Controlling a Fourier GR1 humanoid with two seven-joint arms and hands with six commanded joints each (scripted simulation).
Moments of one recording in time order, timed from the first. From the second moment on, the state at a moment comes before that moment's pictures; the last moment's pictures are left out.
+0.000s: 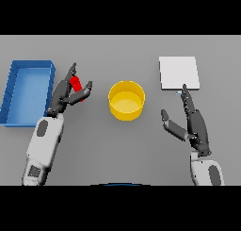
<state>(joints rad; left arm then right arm) -0.43 0.05 0.03 -1.05 -0.14 0.00 -0.02 0.08 -0.05 0.11 -1.69 0.19 -0.03 -0.08</state>
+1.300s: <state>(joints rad) -0.53 0.02 0.03 -1.02 -0.14 0.14 -0.17 0.06 -0.06 0.12 -1.67 0.22 -0.03 -0.10</state>
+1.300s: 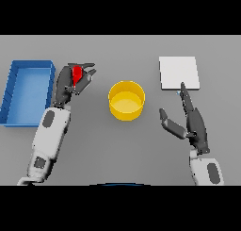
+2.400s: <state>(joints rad) -0.87 0.31 -0.63 -0.98 -0.73 -0.05 0.05 0.09 -0.05 0.14 -1.71 0.25 -0.04 -0.09</state>
